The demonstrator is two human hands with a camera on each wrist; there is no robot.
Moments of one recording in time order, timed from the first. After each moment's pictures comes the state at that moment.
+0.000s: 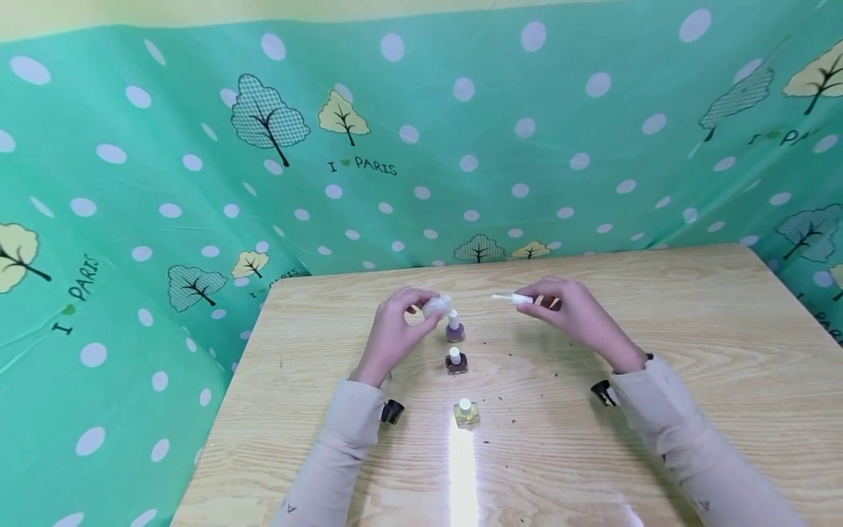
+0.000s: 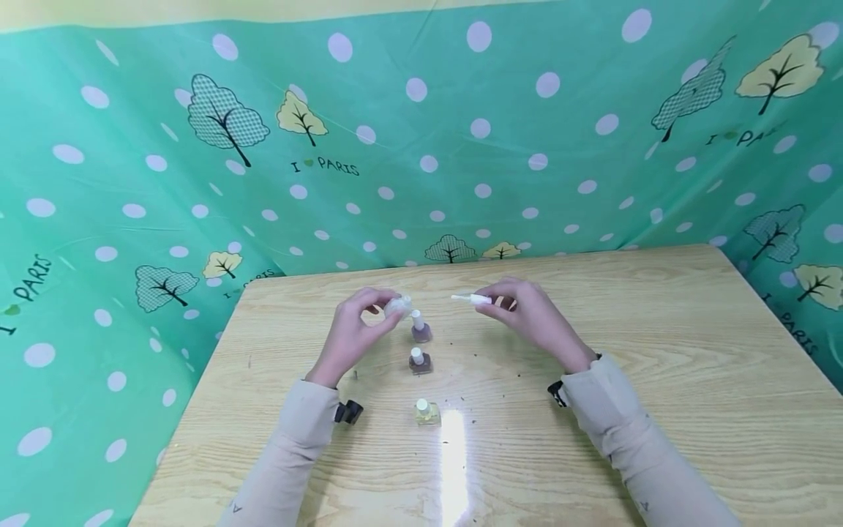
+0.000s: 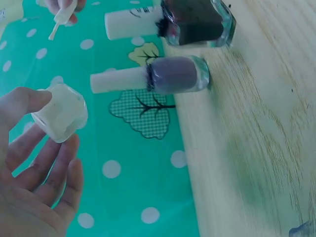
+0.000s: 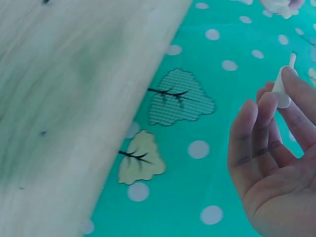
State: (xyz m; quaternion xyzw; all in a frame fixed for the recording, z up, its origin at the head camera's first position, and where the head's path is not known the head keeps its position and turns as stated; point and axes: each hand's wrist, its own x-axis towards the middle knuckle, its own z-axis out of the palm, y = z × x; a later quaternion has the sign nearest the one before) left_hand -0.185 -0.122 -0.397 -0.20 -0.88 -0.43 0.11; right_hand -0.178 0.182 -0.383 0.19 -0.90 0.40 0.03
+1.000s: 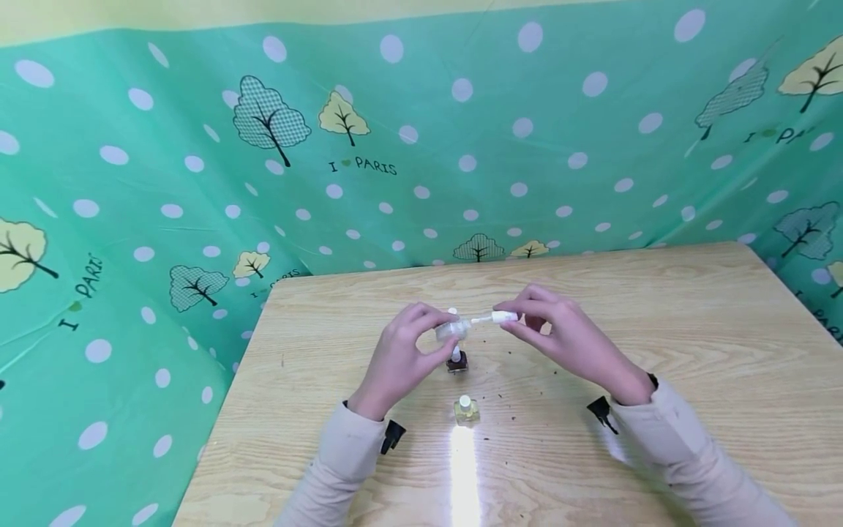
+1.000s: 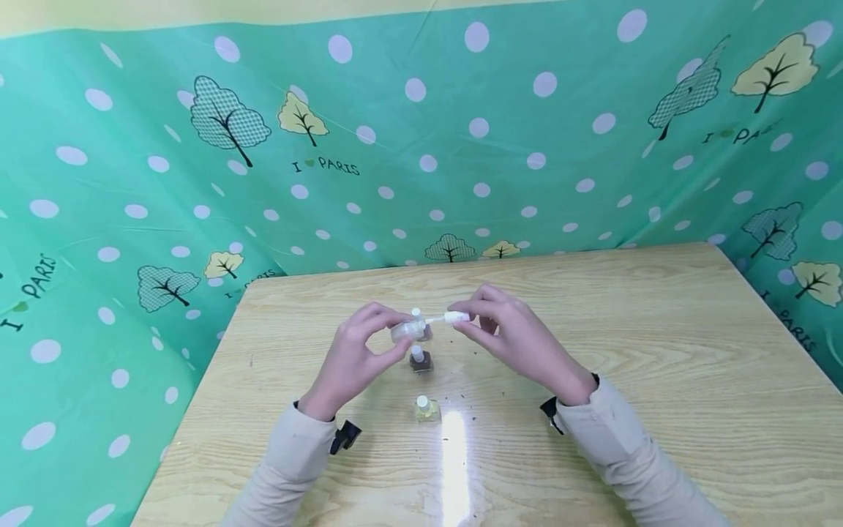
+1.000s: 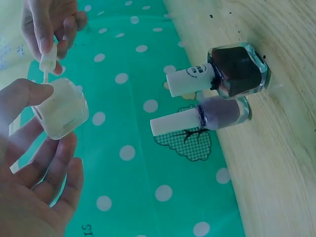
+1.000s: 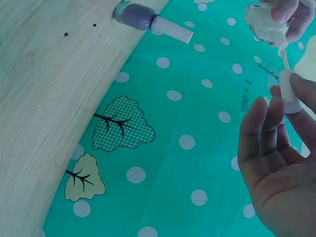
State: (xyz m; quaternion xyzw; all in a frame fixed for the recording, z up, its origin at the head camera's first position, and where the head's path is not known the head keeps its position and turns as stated) left_hand -0.134 -0.110 -0.371 -0.31 -0.87 -0.36 0.17; right_hand -0.129 0.153 -0.352 0.27 -0.88 0.38 0.09
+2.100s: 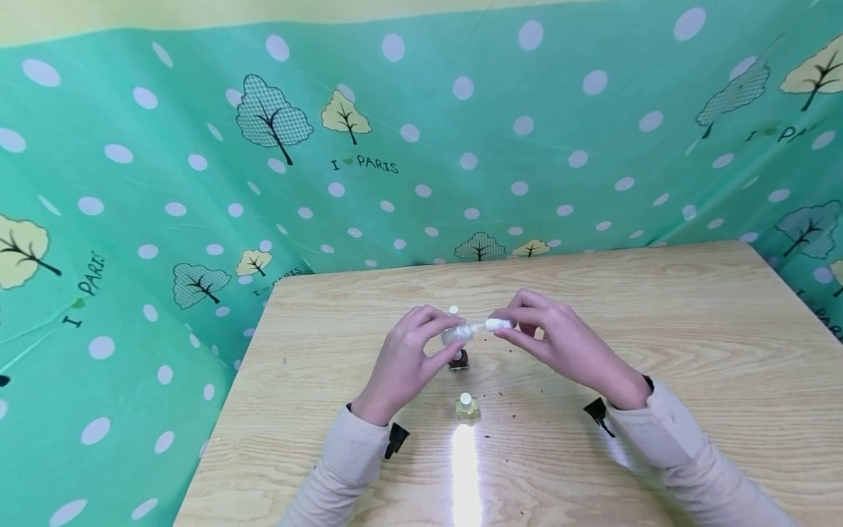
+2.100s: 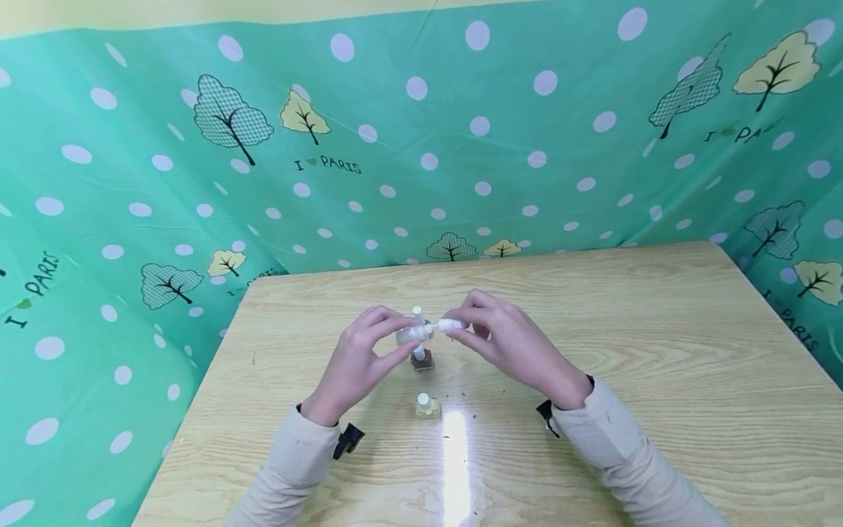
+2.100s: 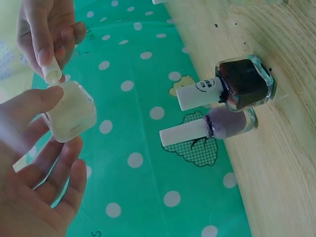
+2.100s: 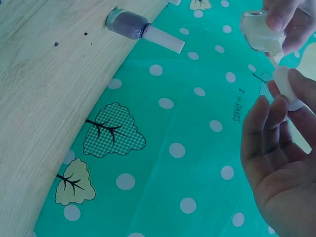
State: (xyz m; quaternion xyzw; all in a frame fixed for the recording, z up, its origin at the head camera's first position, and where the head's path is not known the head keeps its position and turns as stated) left_hand -0.124 -0.104 -0.366 -0.33 -0.87 -0.33 0.19; right_hand -0.122 0.146 -0.351 0.30 -0.88 0.37 0.09
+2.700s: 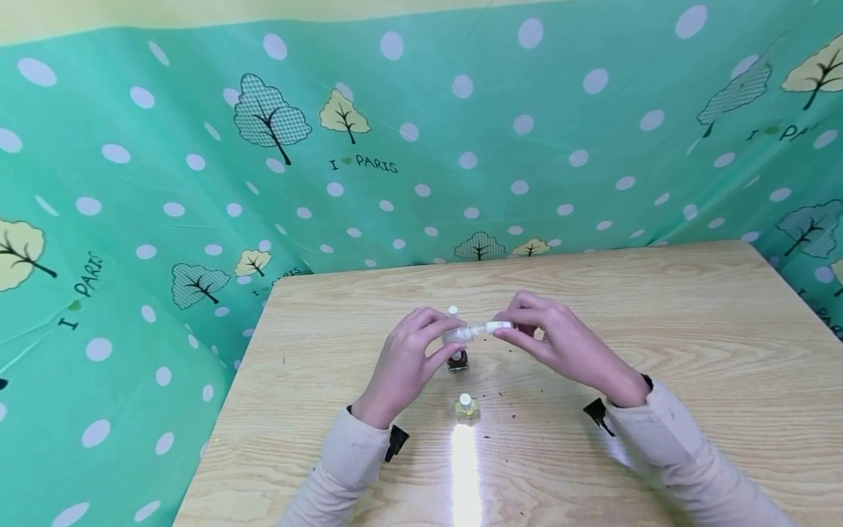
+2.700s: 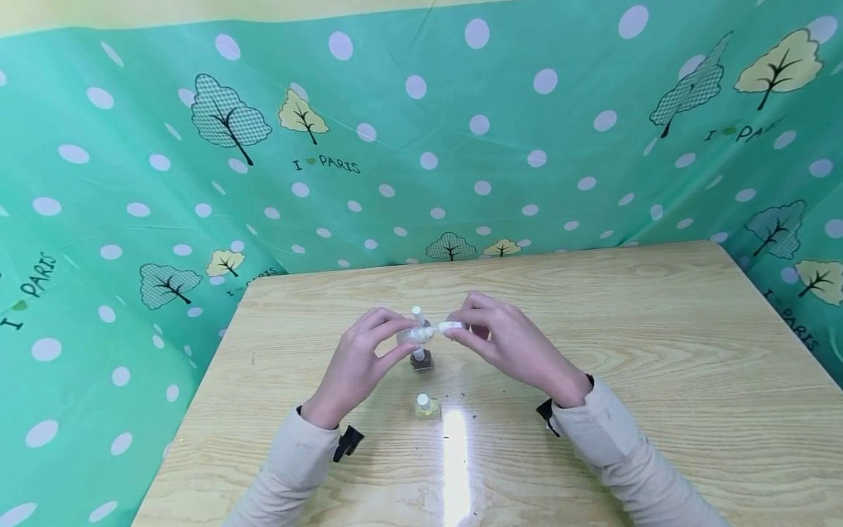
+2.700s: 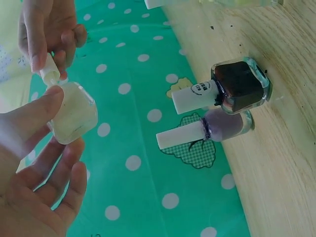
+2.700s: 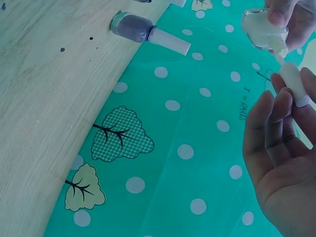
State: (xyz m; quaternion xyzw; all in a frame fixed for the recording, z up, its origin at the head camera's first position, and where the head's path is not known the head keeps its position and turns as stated) left_hand -0.124 -0.103 -0.369 -0.33 -0.87 -0.31 0.19; right_hand -0.125 0.147 -0.353 0.30 -0.87 0.38 0.06
